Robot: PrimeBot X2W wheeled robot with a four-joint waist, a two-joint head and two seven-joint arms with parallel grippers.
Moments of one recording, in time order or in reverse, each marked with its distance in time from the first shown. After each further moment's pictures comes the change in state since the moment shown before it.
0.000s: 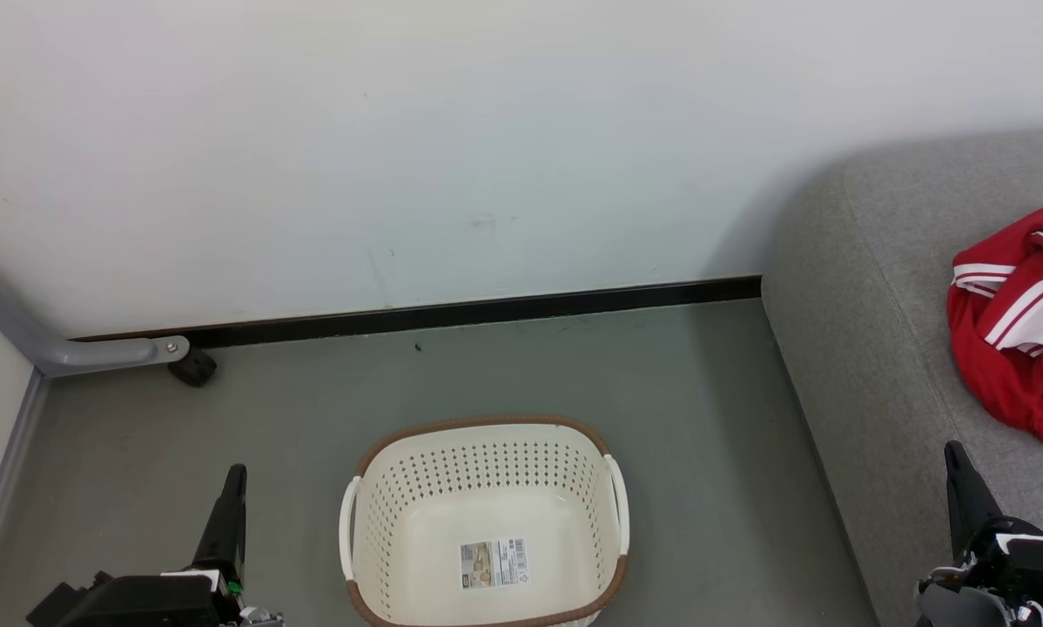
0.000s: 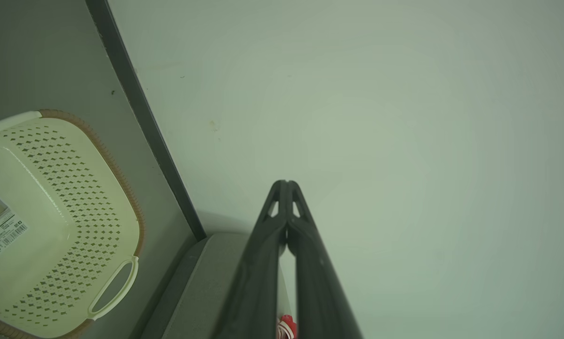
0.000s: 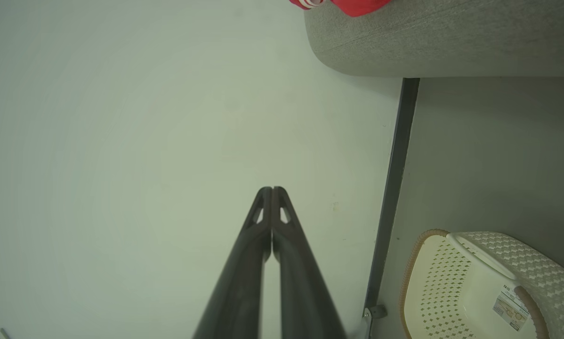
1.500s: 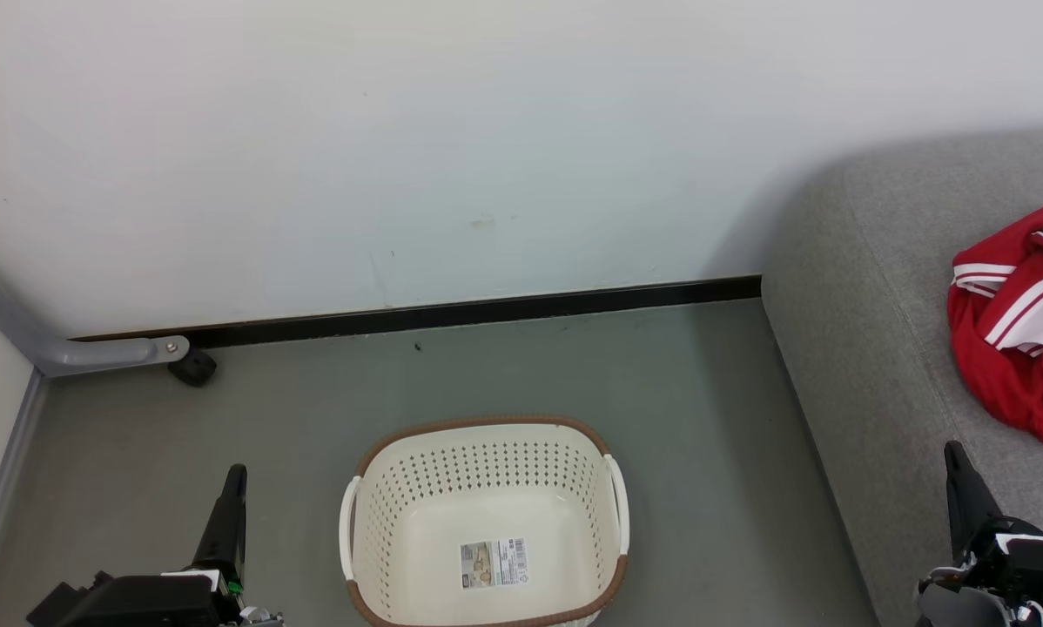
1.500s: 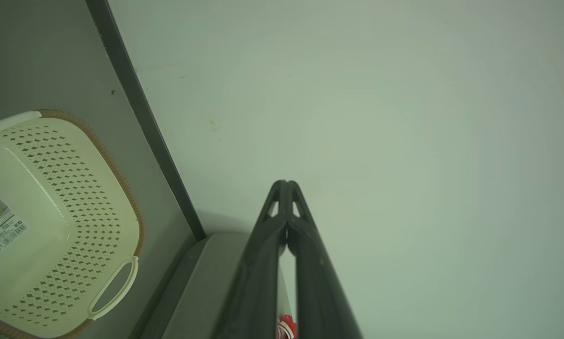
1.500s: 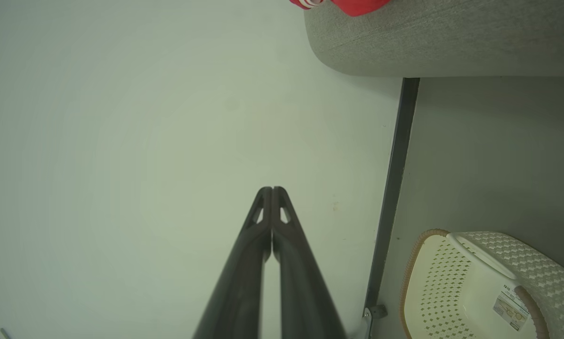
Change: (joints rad) left arm 0.000 0.000 0.000 0.000 0.000 0.000 0.000; right arm 0.000 0.000 0.000 0.000 0.000 0.000 0.000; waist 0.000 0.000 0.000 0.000
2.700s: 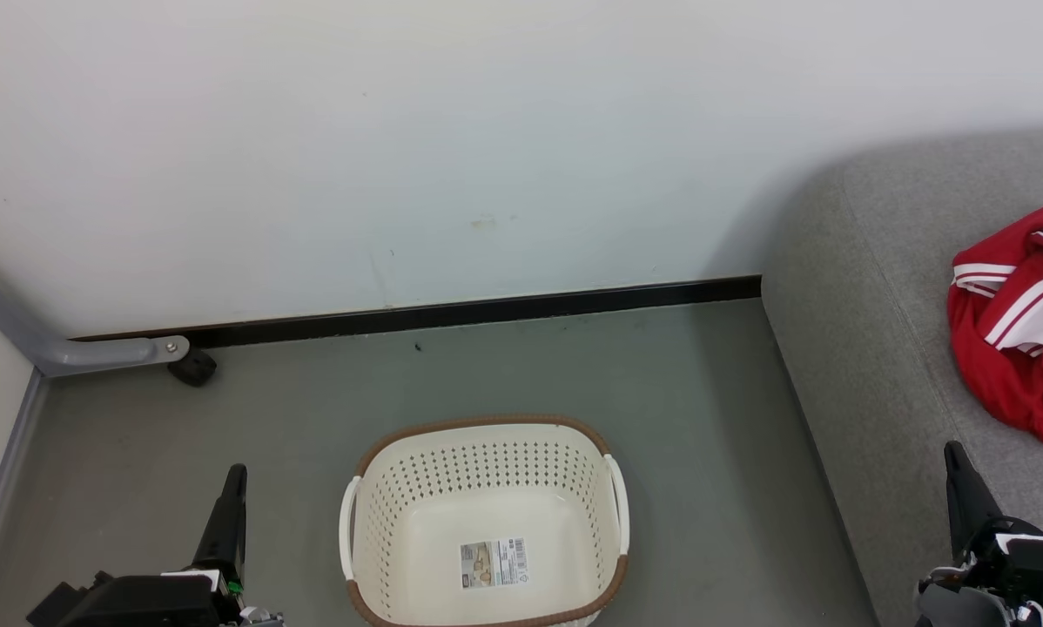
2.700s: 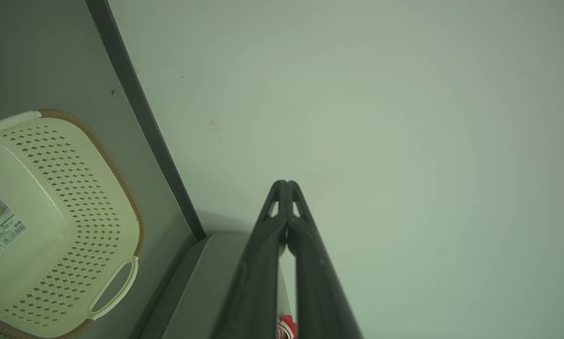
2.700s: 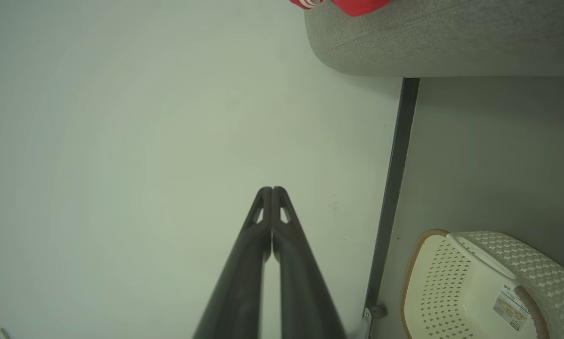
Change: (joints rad) left arm 0.000 0.000 0.000 0.000 0.000 0.000 0.000; right arm 0.000 0.000 0.000 0.000 0.000 0.000 0.000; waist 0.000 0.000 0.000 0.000
